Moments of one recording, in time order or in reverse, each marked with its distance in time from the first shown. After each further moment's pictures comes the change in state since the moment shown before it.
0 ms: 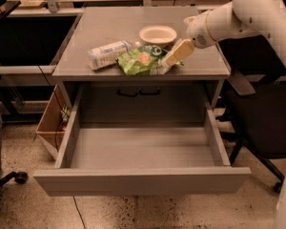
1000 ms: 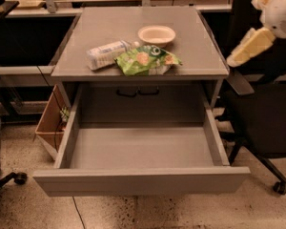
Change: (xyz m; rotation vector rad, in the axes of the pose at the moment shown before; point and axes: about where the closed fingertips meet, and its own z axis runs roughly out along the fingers) arm 0.041 -0.002 -0.189 0.136 0.176 -0.074
